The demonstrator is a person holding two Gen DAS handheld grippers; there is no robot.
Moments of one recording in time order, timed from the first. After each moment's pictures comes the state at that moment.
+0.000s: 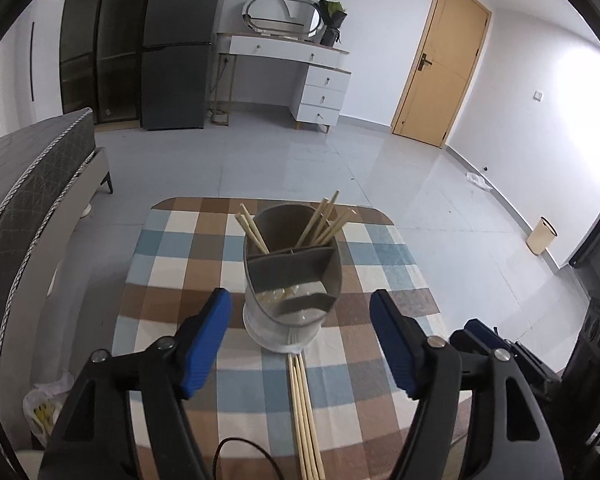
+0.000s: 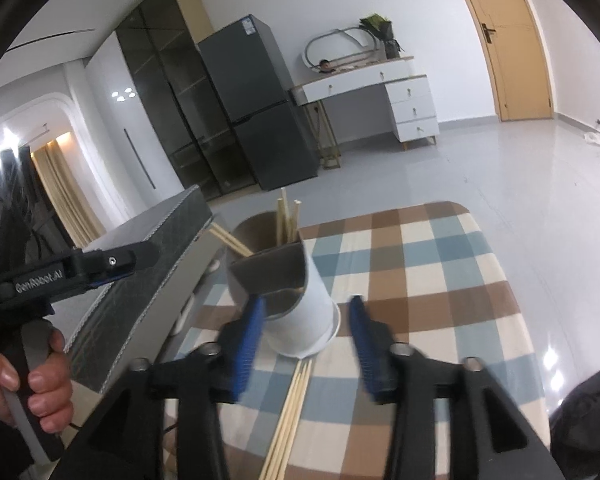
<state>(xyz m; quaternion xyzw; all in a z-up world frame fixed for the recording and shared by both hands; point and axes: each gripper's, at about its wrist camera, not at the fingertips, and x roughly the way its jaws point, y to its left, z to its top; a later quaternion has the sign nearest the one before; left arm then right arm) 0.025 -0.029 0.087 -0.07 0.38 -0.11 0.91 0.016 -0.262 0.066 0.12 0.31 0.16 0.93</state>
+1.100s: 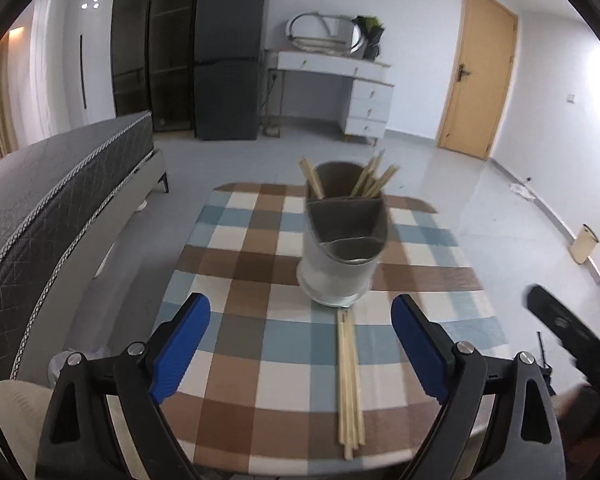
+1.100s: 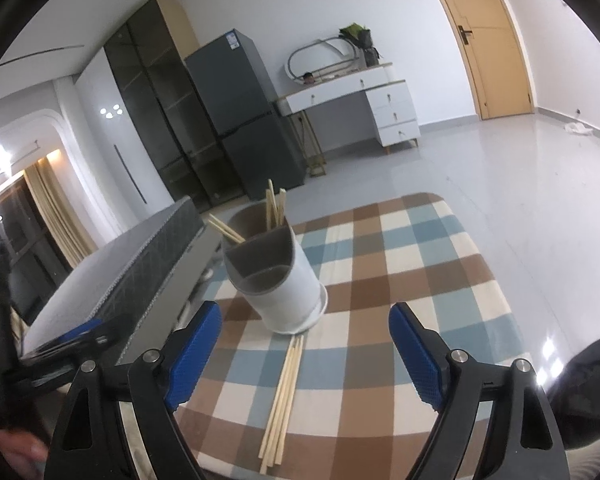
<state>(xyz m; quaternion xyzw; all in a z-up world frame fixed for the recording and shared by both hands) 0.008 -0.013 0.013 -0.05 0.36 -0.01 0.93 -0.028 -0.277 0.054 0.14 0.30 0.13 0.93</state>
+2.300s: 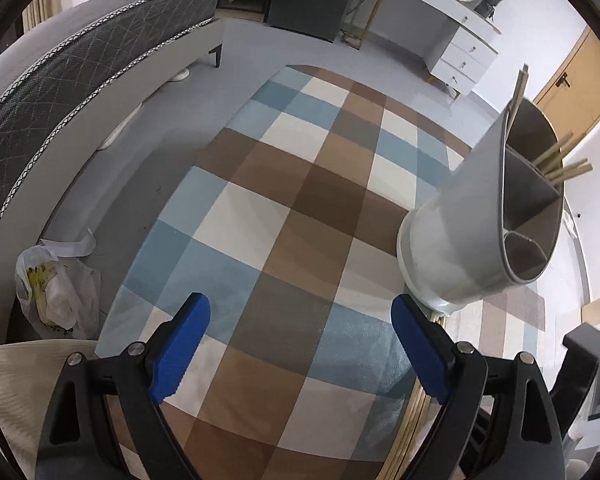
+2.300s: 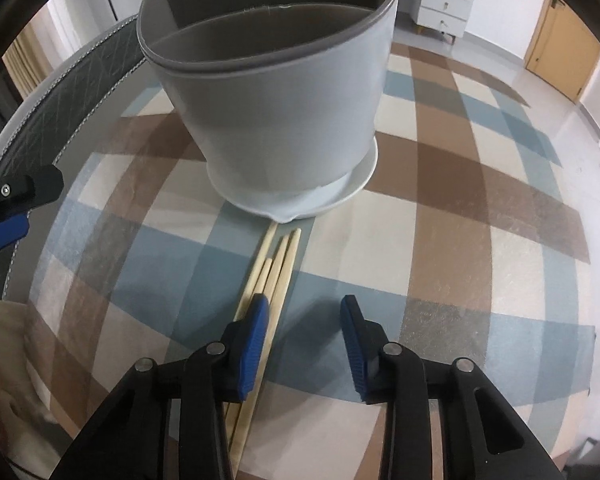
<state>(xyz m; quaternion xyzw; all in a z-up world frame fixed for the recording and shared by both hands) 0.081 0.056 -0.079 -0.19 0.50 0.07 0.84 0.087 -0.155 -0.101 -0.07 0.55 0.12 0.83</state>
